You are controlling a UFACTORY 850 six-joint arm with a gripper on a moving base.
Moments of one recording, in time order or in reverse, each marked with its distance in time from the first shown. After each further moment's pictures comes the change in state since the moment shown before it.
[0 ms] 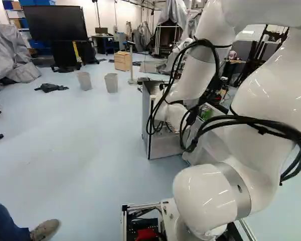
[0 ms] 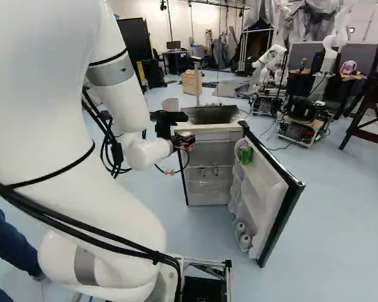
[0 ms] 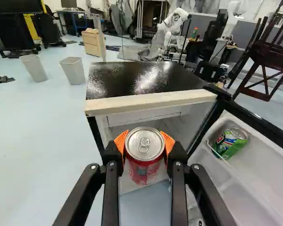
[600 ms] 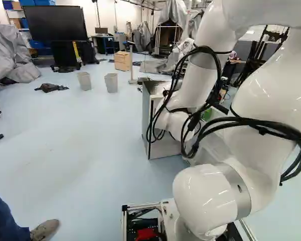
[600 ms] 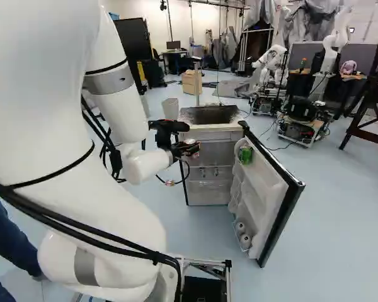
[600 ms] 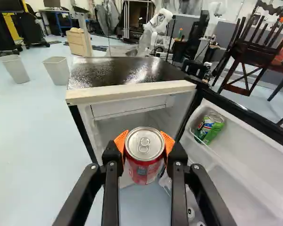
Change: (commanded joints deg) arm 0.3 0.3 5.4 4.7 6.1 0.0
